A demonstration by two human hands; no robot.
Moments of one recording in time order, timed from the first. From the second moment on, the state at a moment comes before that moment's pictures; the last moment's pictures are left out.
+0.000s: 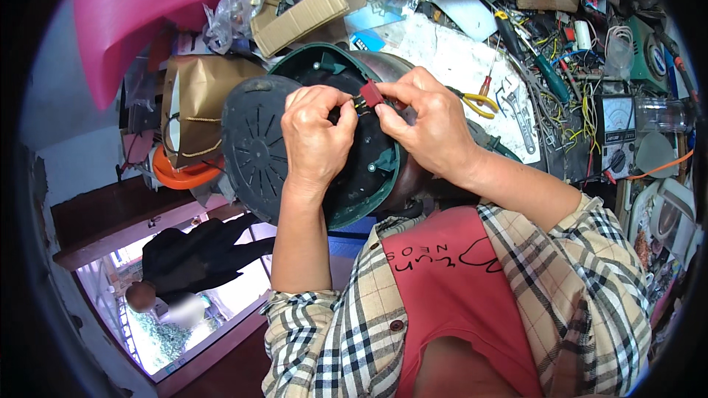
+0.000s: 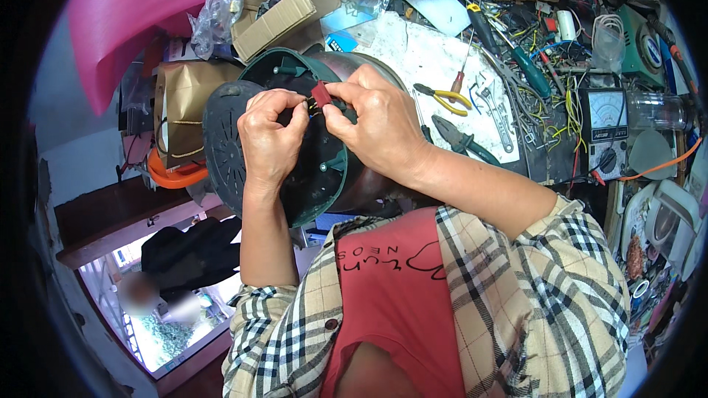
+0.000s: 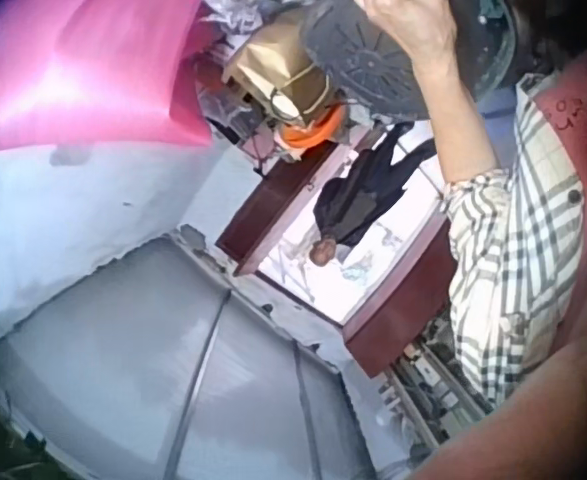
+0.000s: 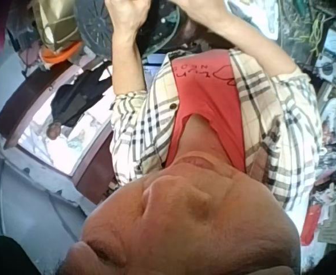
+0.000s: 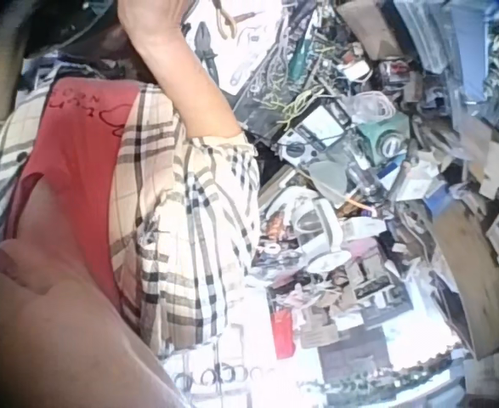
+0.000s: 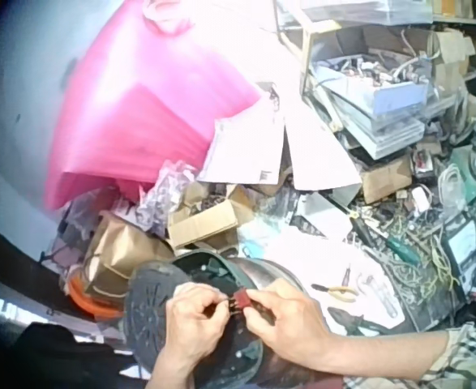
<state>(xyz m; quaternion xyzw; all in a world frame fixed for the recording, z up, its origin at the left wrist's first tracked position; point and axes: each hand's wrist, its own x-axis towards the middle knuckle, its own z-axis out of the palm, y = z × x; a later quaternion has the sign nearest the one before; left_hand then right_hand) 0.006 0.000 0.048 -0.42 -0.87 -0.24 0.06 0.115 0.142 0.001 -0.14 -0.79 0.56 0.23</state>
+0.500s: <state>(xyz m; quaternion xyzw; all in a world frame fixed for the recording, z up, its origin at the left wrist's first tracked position) 0.015 0.007 0.049 -0.45 -0.87 -0.17 0.10 0.116 0.143 -0.003 -0.13 -0.79 0.55 0.23</state>
